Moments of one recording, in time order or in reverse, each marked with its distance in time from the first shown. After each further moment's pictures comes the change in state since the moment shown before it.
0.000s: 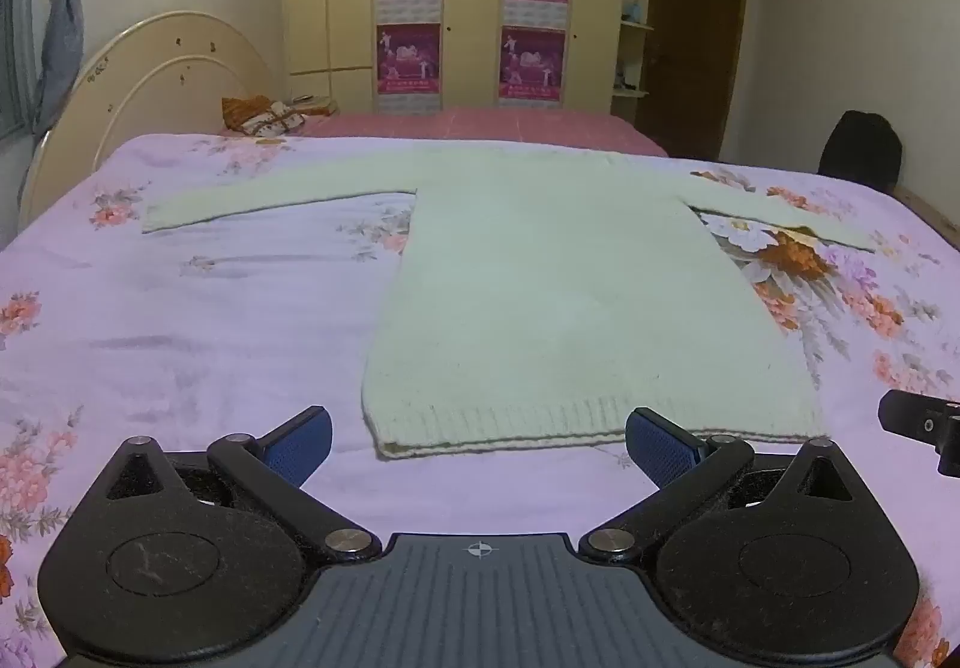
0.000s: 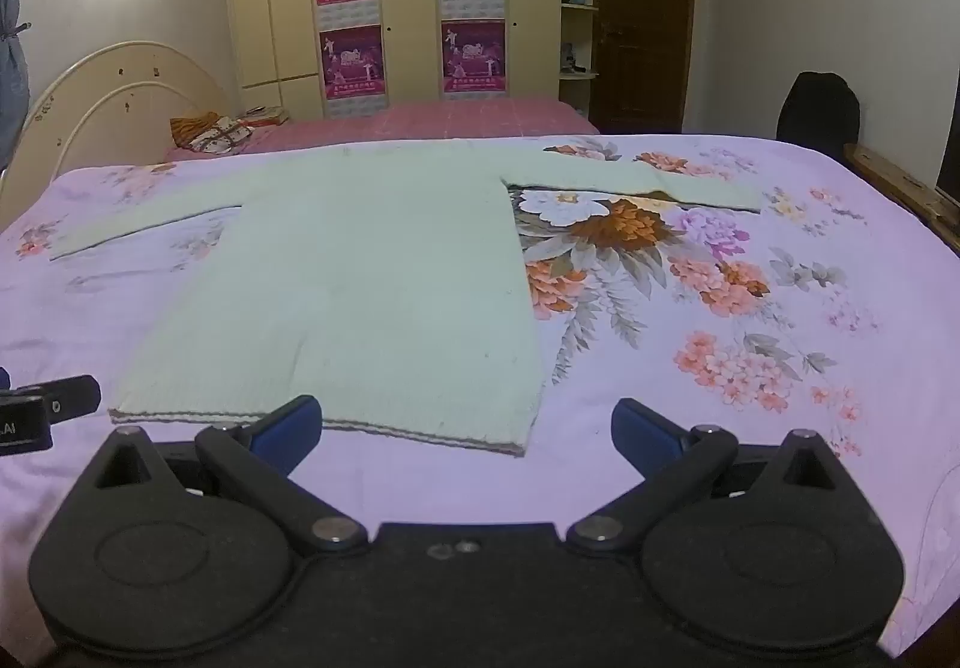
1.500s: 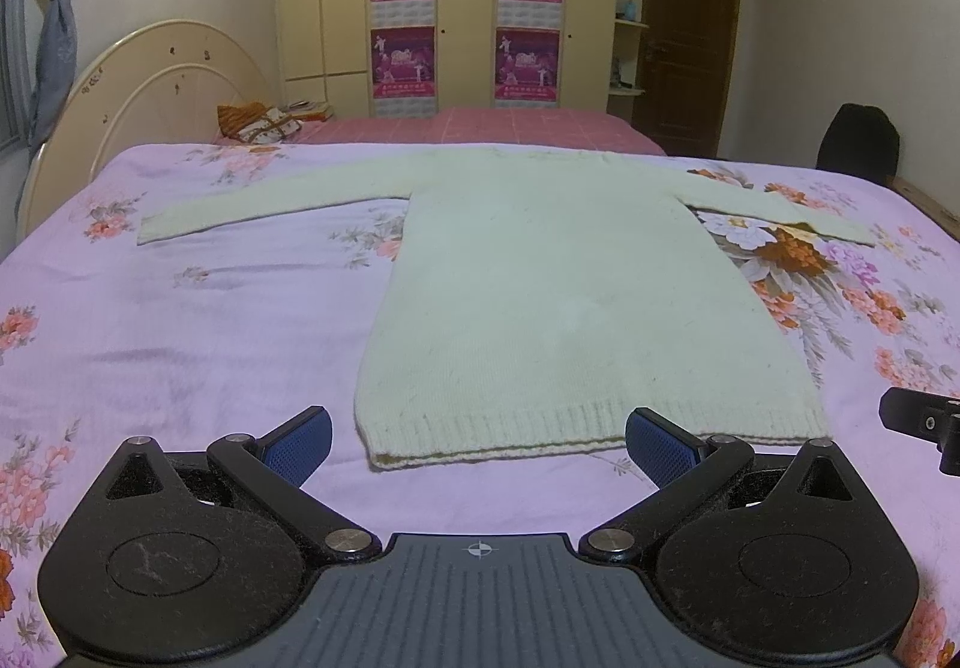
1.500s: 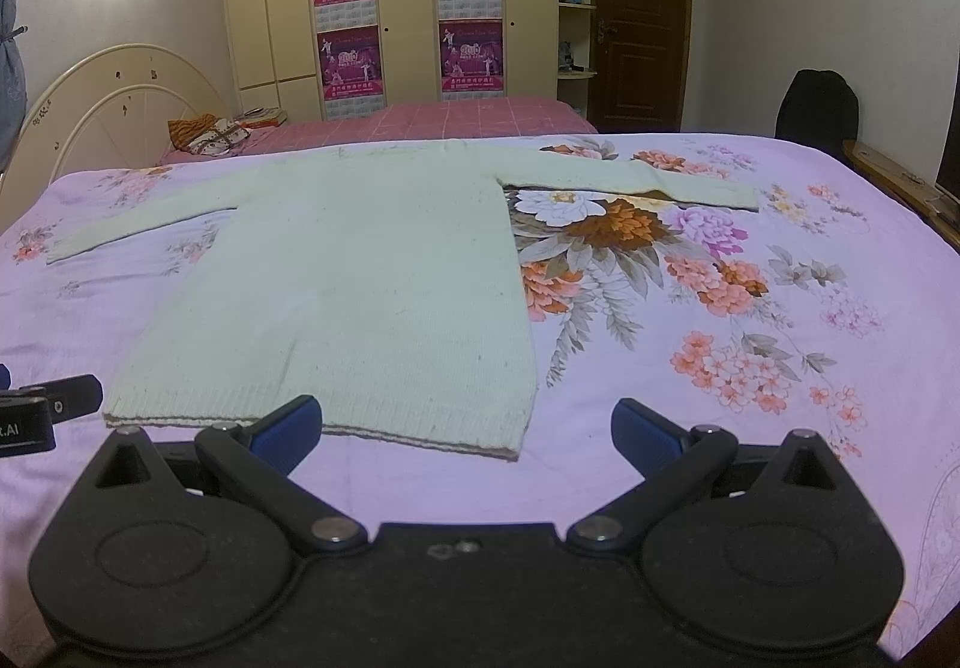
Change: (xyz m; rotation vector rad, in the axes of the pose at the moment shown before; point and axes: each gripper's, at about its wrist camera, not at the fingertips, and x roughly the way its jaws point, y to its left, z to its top) left arm 0.003 -0.007 0.002 0.035 -0.013 0.027; right arm 0.004 -0.004 0.000 0.000 0.001 -0.002
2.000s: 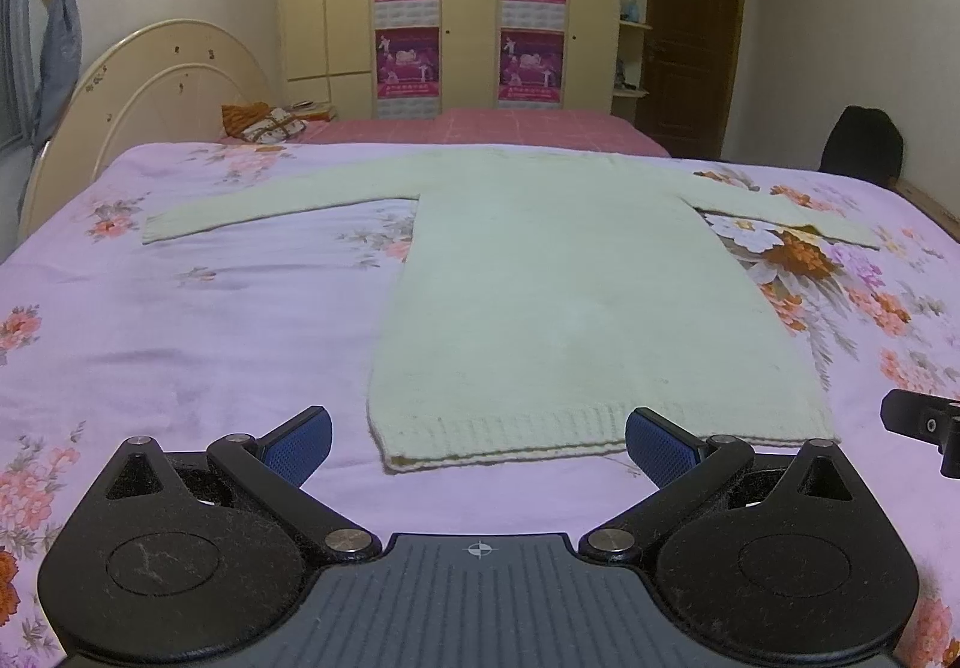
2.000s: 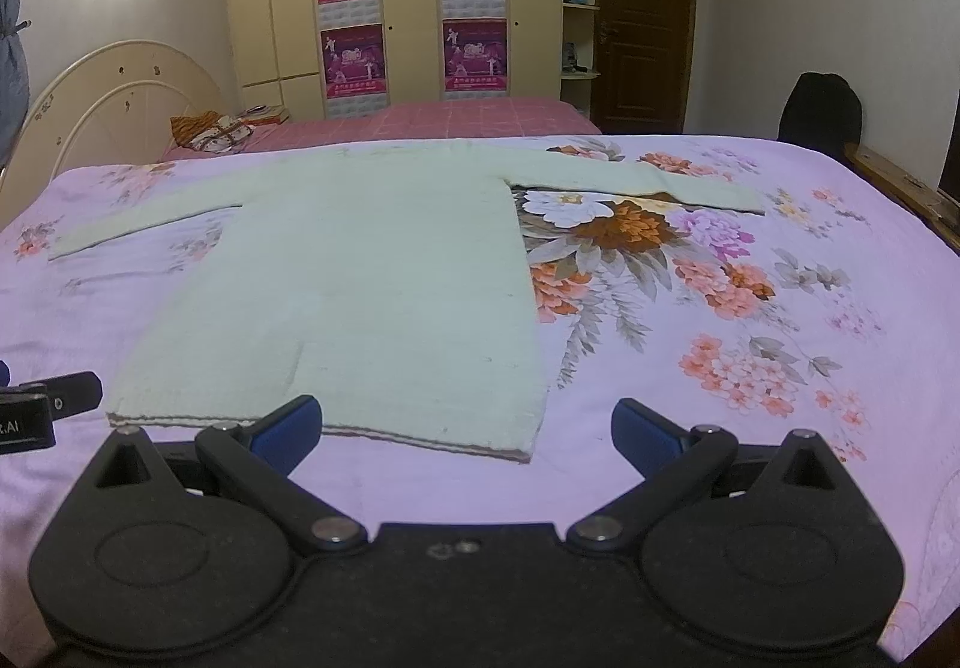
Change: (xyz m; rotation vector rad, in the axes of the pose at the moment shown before) left arm 0.003 0.007 0.001 -0.006 -0.003 0.004; right arm 0.001 0.006 0.002 -0.012 0.000 -0.003
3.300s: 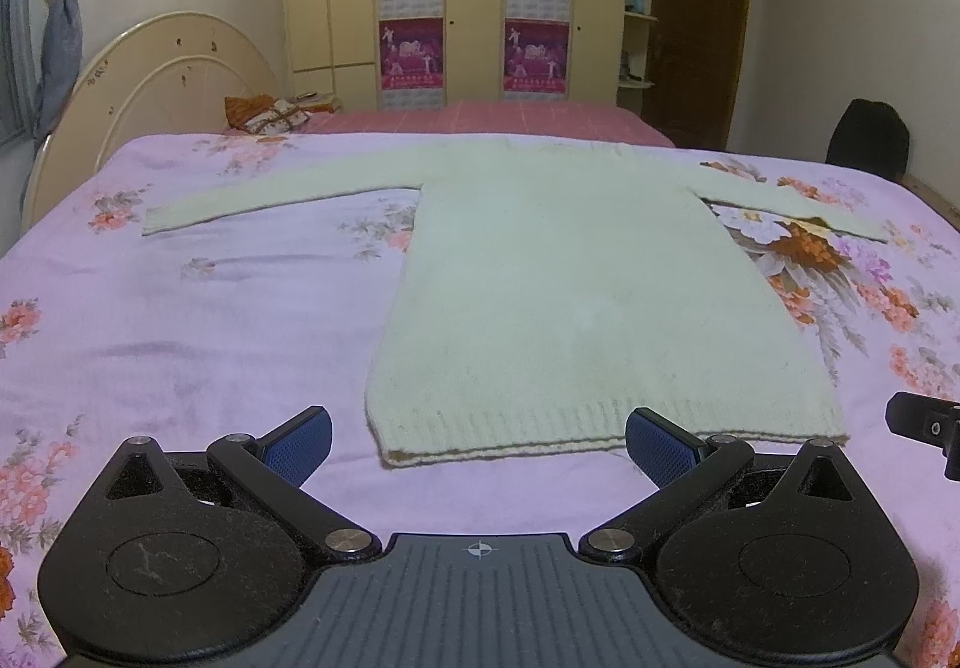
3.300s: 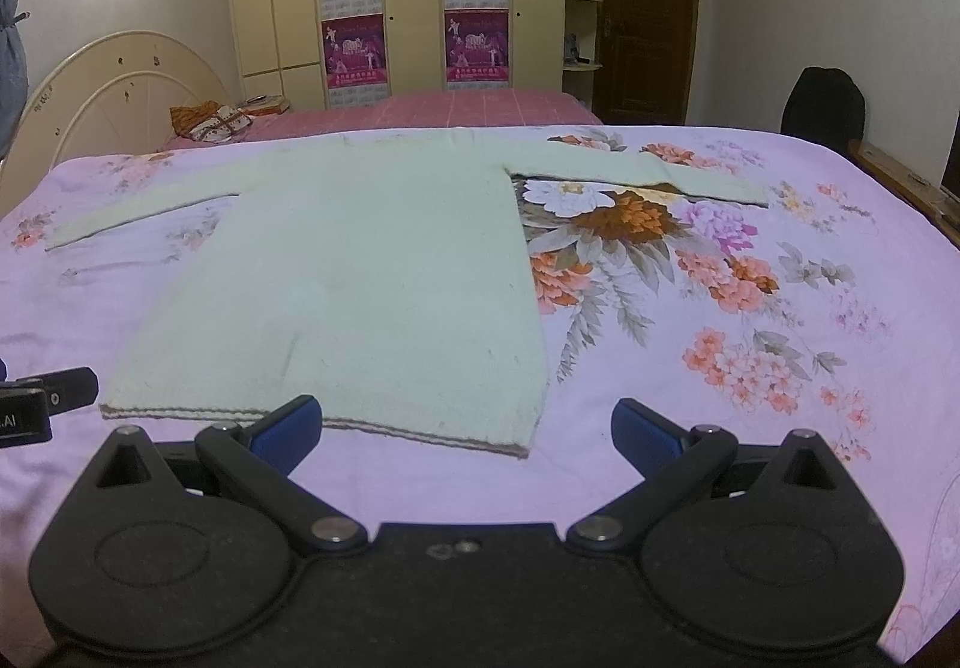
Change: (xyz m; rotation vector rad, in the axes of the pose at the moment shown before) left arm 0.007 -0.005 -0.001 0.005 0.018 0.010; right arm 0.006 -0.003 -0.002 0.000 0.020 0.000
